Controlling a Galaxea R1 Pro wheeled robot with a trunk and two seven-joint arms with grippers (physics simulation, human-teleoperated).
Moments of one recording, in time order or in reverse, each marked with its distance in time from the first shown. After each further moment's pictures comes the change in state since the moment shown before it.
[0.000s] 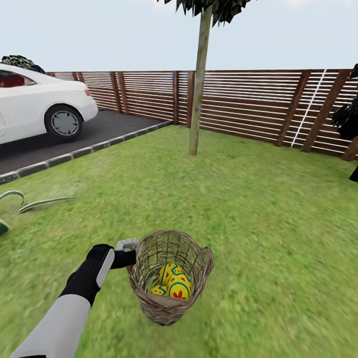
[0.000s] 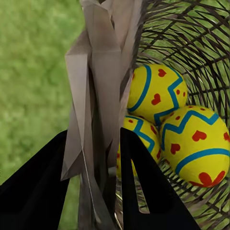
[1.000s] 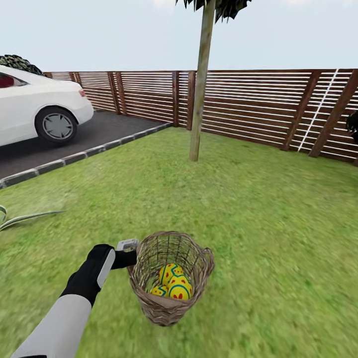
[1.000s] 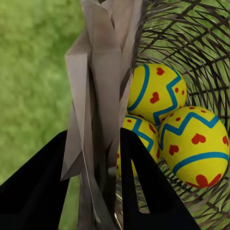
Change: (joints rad) left arm 0.000 -0.004 -0.002 0.002 -0.006 0.001 0.000; right arm 0.000 0.001 0.003 0.005 0.040 0.002 0.002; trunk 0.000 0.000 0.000
